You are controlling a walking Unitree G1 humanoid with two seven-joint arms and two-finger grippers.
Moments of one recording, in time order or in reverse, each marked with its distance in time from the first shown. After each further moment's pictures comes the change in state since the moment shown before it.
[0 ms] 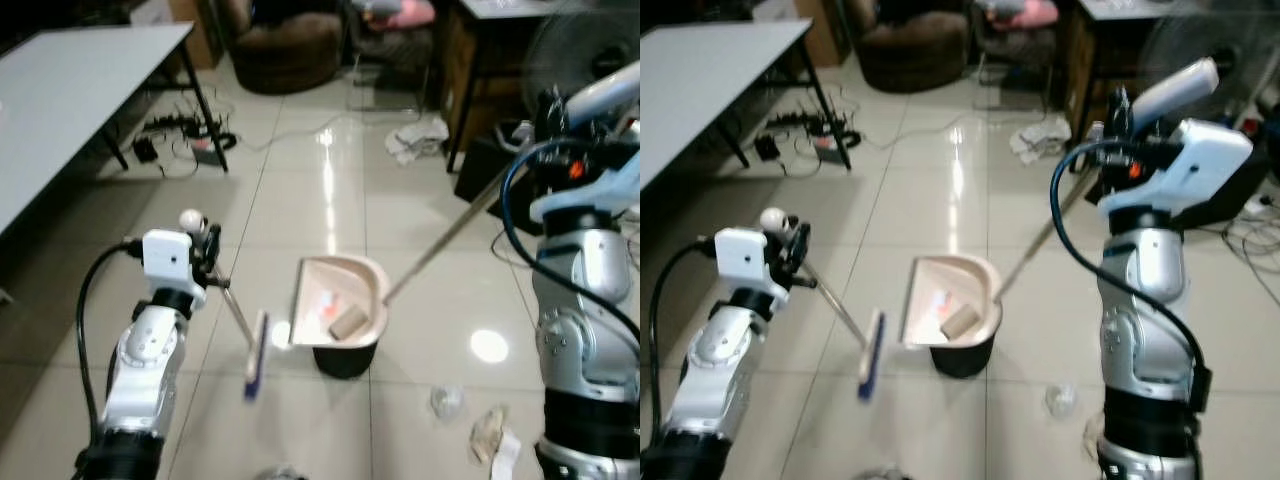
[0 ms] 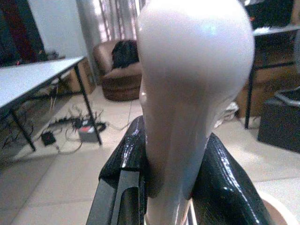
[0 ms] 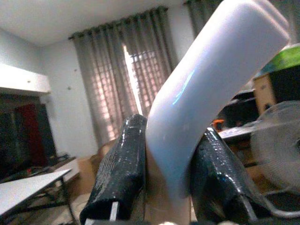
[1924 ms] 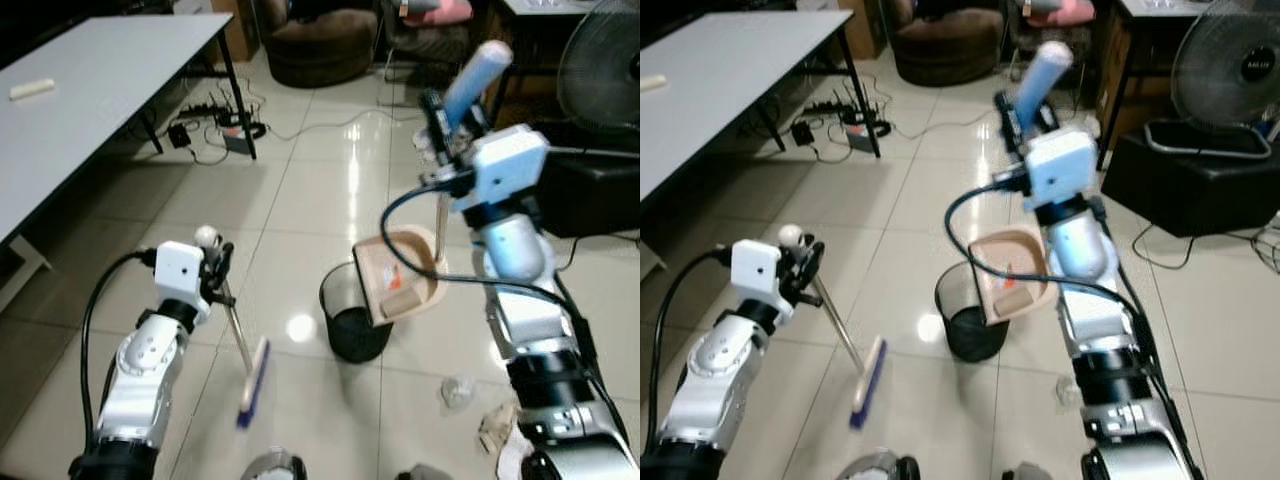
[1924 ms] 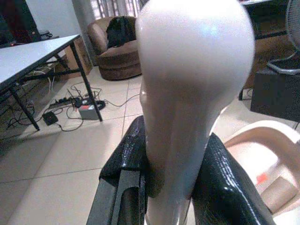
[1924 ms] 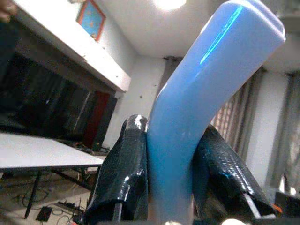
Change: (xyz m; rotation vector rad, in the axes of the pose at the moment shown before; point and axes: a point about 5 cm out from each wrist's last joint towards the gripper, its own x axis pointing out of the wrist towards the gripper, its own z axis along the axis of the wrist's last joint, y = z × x) left arm -0.005 -0.007 -0.010 0.014 0.072 -0.111; right arm 0.015 0.057 -0.035 -0.414 -0.161 0.445
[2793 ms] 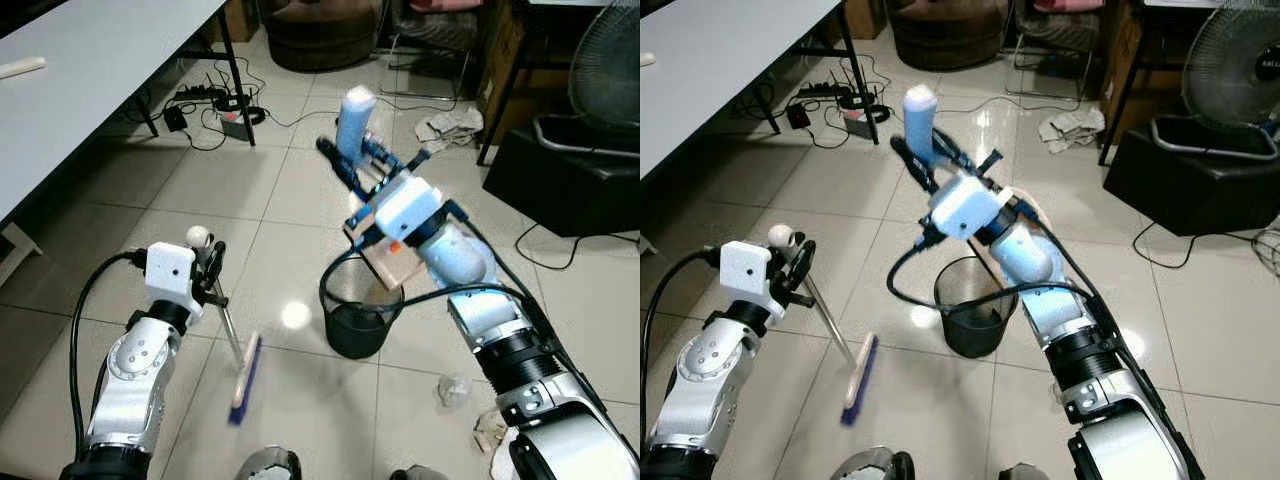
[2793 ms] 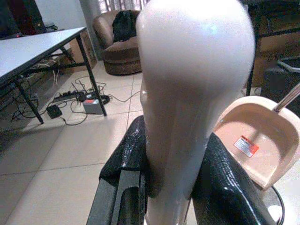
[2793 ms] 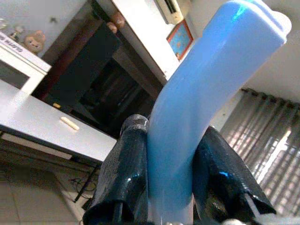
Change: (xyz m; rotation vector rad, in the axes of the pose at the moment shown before) left arm -0.006 0.003 0.003 0.015 -0.009 0.010; right arm 0.005 0.057 0.000 -0.072 -0.153 0.362
